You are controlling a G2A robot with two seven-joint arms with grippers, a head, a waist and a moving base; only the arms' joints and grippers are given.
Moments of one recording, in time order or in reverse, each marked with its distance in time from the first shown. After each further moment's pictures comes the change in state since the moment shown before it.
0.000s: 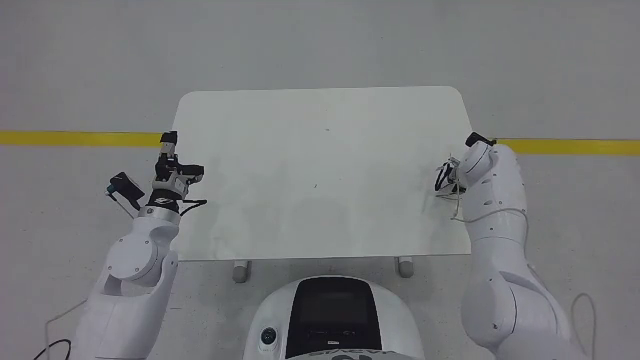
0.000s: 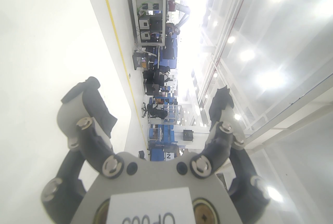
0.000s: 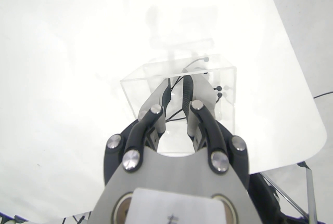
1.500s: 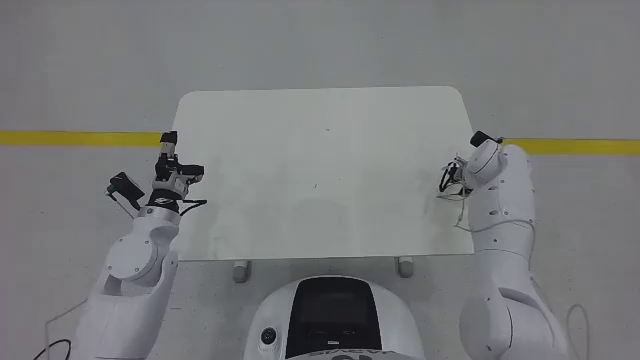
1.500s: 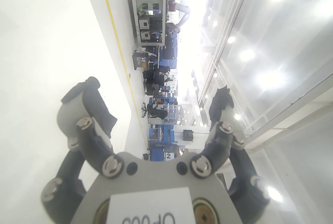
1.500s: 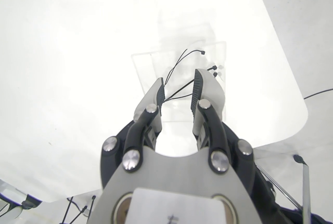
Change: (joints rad) left arm 0.000 0.000 0.000 0.000 0.000 0.000 0.000; right arm -0.088 -0.010 -0.025 -0.218 0.006 0.000 0.150
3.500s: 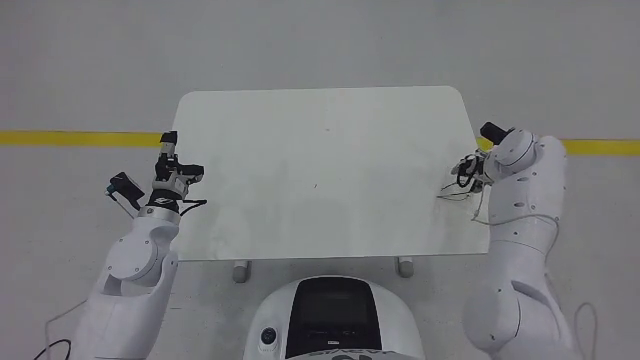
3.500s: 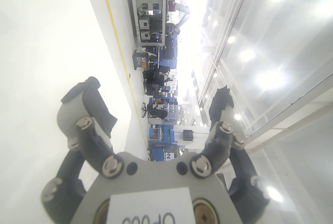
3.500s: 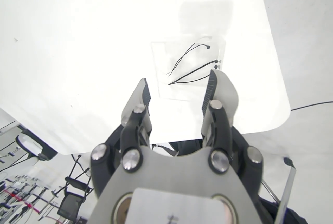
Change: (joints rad) left arm 0.000 0.000 0.000 0.000 0.000 0.000 0.000; right arm 0.049 0.021 0.121 -0.073 0.028 -0.218 0.198
